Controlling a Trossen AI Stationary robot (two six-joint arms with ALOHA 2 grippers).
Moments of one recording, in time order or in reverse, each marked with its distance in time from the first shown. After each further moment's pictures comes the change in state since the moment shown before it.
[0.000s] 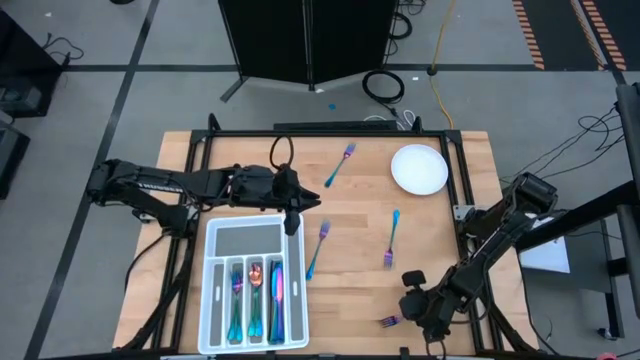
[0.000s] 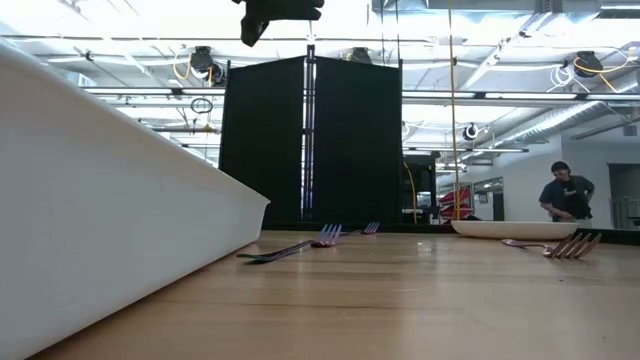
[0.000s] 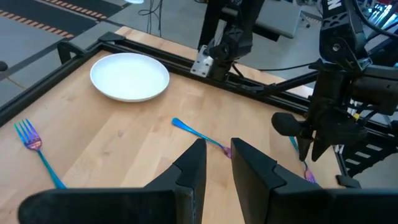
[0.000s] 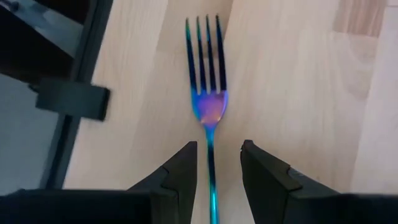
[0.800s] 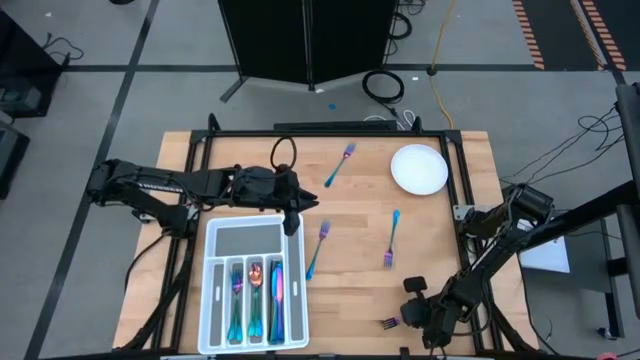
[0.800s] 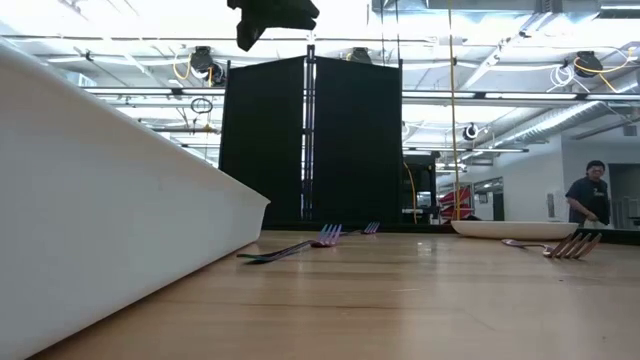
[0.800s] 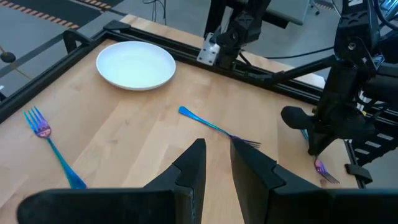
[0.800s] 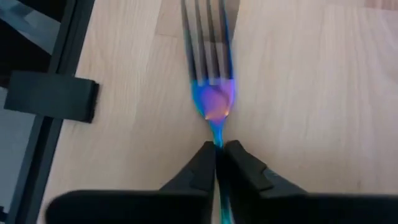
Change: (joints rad) left arm 0.002 0.000 0.000 -0.052 -0.009 0.007; right arm 0.064 0.125 0.003 0.052 0.079 0.067
